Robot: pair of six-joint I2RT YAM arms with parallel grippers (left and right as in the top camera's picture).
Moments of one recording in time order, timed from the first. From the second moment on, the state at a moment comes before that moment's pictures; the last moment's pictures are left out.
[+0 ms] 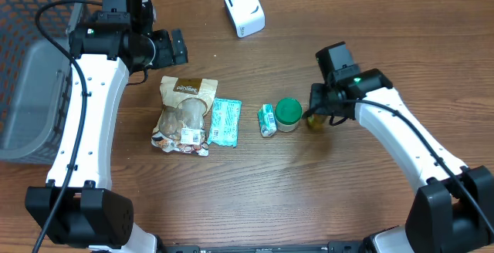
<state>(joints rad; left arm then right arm) -0.06 1.74 1.75 -1.10 0.08 -0.28 0.30 1.64 1.24 -0.87 0.09 0.41</state>
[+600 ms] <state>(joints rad) -0.06 1.74 1.75 -1.10 0.08 -0.28 0.14 1.45 1.37 -1.07 -0.49 0.32</state>
